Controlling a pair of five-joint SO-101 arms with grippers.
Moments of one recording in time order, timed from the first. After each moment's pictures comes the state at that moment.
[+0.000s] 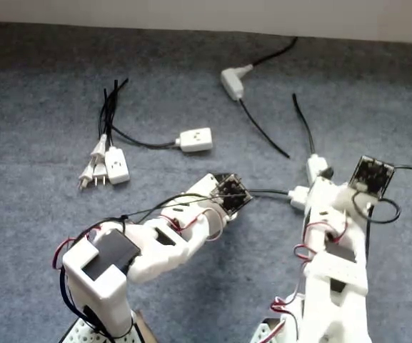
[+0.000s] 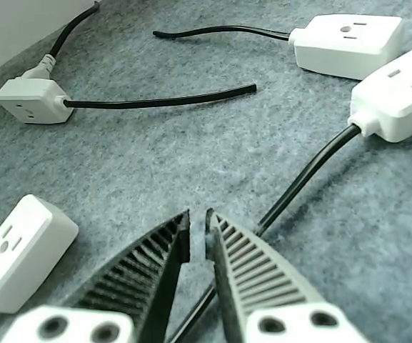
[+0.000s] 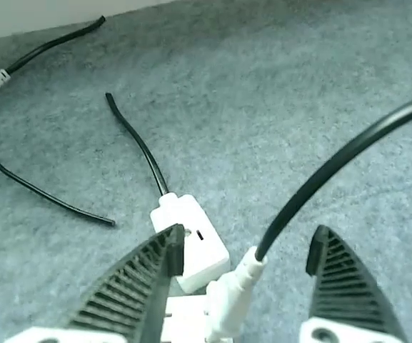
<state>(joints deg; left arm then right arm) 32.8 12.7 62.3 -40.7 -14.8 13.2 -46.2 80.2 3.2 -2.2</state>
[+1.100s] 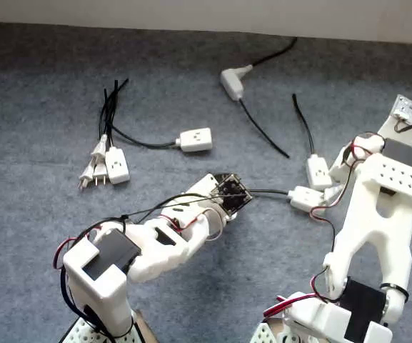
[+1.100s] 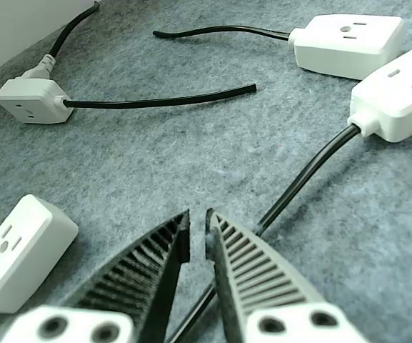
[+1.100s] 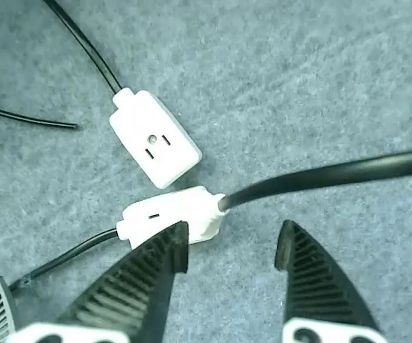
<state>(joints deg) 32.8 12.7 62.3 -40.7 -14.8 16.9 -10.7 16.7 72.7 -7.8</state>
